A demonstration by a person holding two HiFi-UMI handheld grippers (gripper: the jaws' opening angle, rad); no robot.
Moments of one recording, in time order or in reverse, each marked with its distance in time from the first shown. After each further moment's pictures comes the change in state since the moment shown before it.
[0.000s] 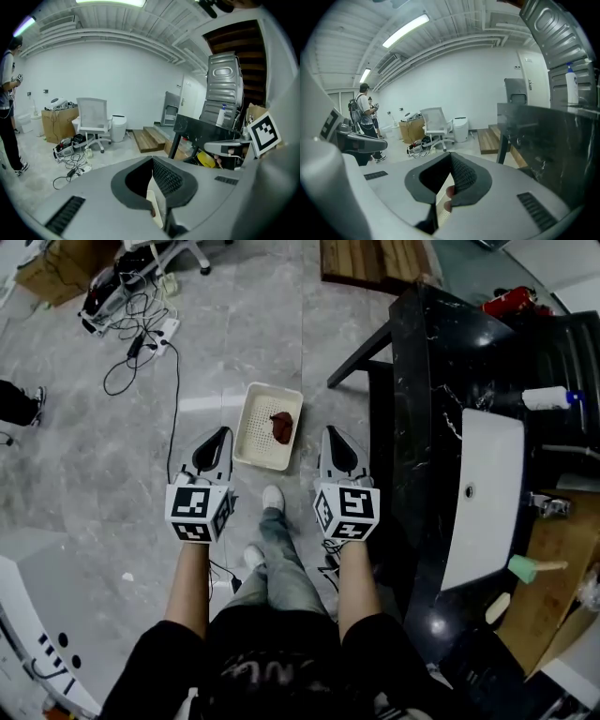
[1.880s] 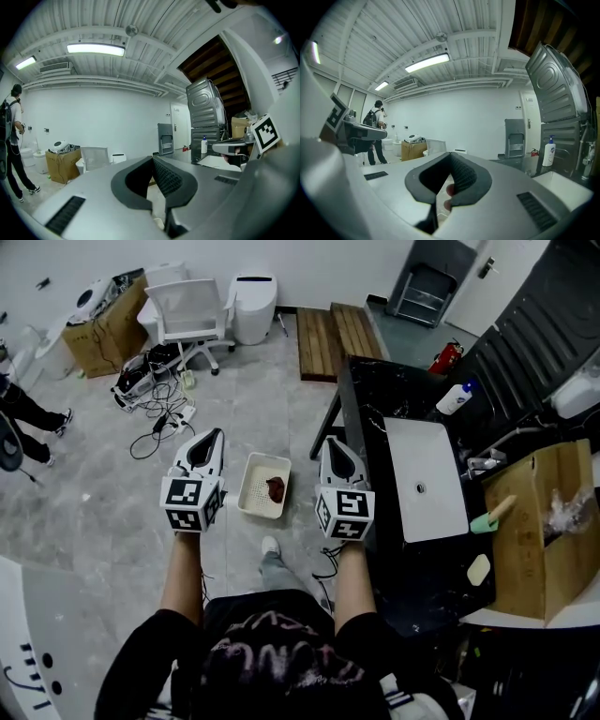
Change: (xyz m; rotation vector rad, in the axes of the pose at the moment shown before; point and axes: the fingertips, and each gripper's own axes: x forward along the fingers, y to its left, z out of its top) left arm -0.277 -0.083 0.163 0.189 -0.377 0.030; right arm -0.280 0.070 0.165 -0.173 -0.354 -0.030
